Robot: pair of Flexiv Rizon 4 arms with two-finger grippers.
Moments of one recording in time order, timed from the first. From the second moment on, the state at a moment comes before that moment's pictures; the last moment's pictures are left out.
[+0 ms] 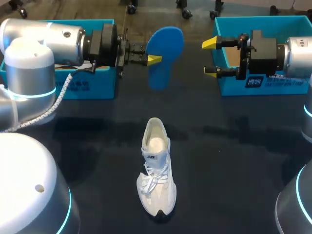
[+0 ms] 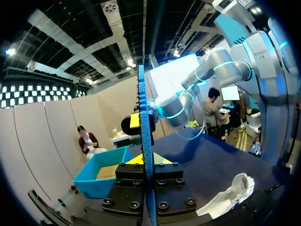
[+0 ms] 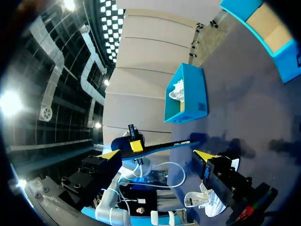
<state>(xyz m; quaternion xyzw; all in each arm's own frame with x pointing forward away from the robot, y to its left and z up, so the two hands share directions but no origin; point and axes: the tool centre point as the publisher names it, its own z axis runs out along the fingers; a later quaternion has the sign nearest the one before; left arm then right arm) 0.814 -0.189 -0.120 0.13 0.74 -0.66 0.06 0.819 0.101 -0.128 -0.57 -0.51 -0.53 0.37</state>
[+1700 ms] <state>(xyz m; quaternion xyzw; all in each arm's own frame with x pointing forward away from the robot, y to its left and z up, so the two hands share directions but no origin) 0.818 -0.156 -0.145 -0.37 0.55 -0.53 -0.52 0.819 0.101 -0.128 -0.57 -0.51 -0.53 0.37</state>
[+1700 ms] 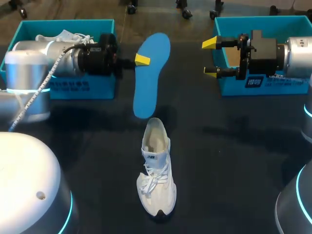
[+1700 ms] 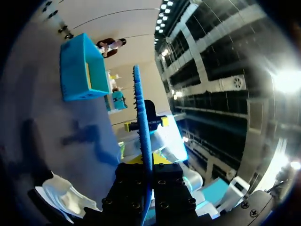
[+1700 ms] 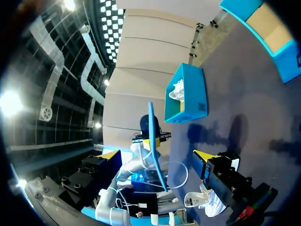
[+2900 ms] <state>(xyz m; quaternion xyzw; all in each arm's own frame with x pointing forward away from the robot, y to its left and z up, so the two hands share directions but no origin) 0.817 -0.195 -0.169 -0.54 0.48 -0.49 -0.49 0.810 0.116 -0.087 -0.60 -0.61 -0.43 0.30</state>
